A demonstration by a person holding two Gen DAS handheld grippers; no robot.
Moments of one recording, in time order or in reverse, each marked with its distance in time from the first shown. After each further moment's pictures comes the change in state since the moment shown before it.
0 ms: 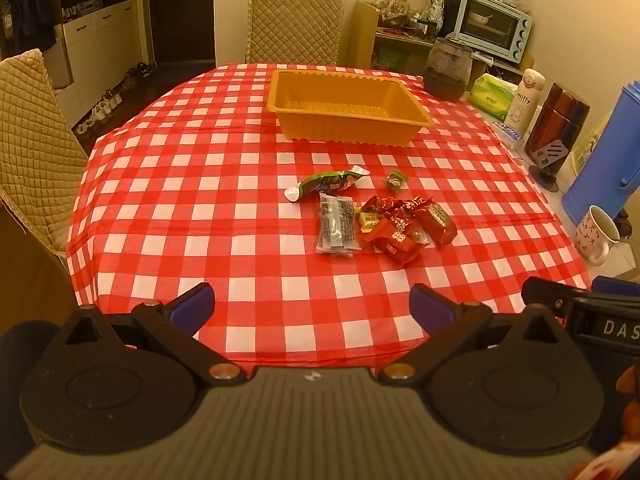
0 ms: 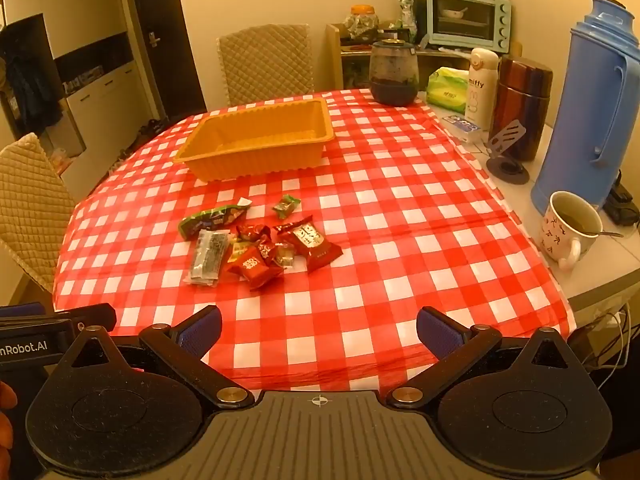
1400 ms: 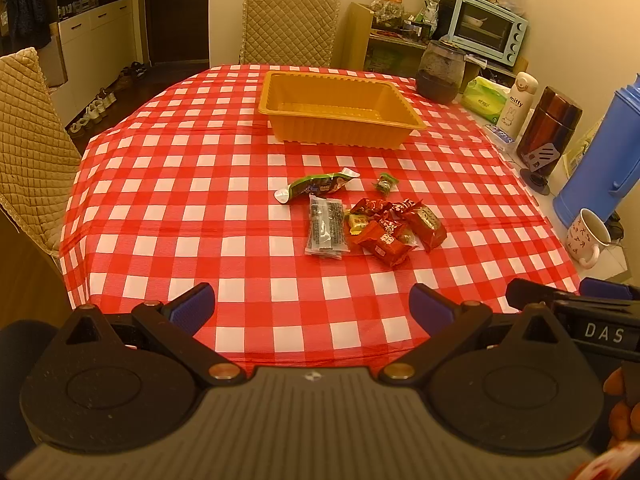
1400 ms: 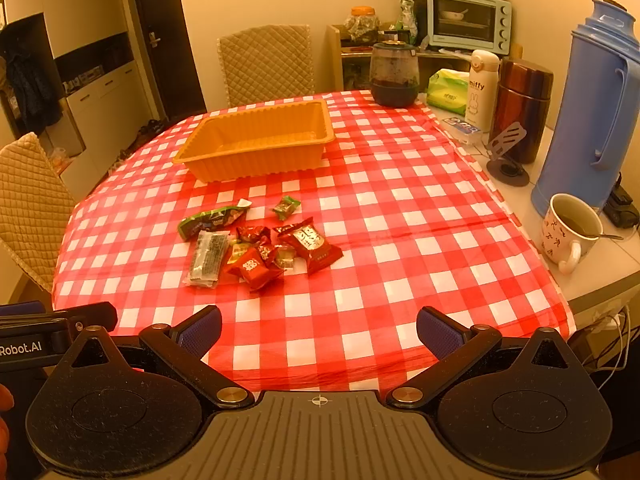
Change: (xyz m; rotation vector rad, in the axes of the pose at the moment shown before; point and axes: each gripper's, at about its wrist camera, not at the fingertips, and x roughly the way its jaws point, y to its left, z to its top) left arm -0.004 -0.001 -0.001 -0.005 -0.001 -0.029; right arm 0.001 0.002 0.003 0.003 0.002 0.001
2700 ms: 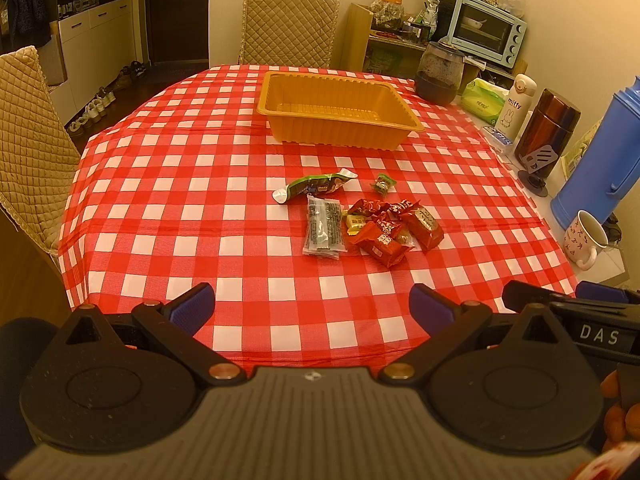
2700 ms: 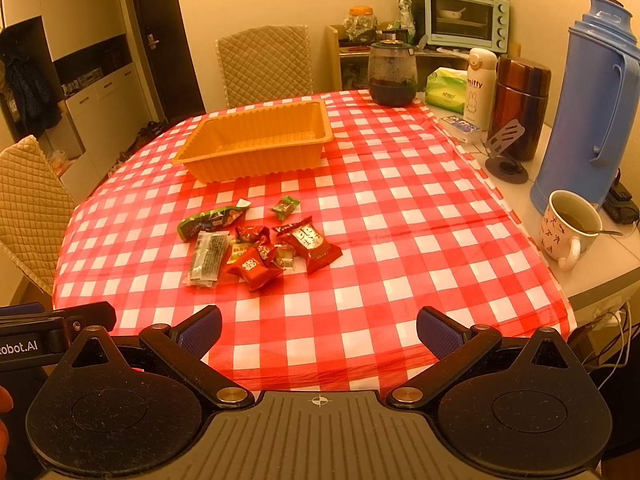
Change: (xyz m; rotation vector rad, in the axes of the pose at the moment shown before) left arm 0.000 0.000 0.003 -0.002 0.000 0.001; right arm 0.000 -0.001 -0.001 0.001 -0.002 0.000
